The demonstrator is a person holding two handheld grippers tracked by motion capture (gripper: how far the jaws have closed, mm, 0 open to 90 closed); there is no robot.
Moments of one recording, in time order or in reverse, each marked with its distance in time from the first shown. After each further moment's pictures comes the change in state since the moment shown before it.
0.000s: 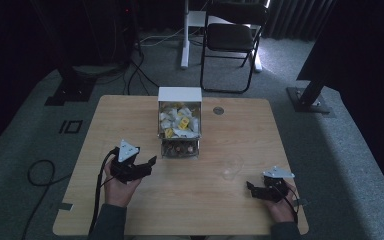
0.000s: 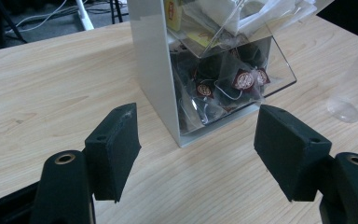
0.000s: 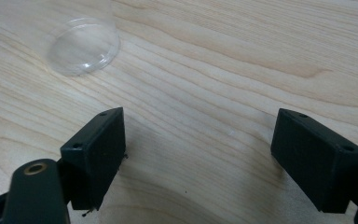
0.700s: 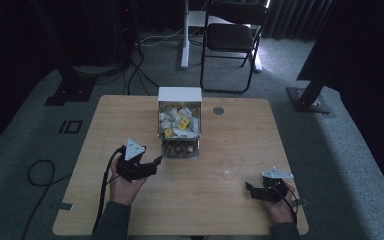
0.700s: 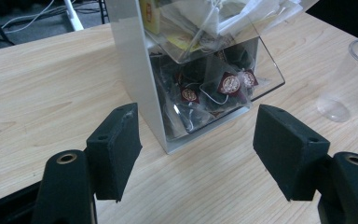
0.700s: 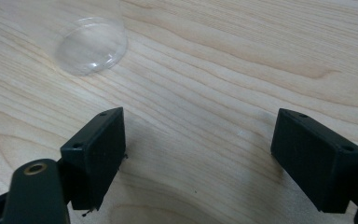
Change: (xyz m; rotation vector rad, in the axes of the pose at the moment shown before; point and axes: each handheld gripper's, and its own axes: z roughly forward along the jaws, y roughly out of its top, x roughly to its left) left arm -0.009 0.005 0.011 0.009 -0.030 0.021; right arm 0.004 0.000 0.000 0.000 0.006 -0.006
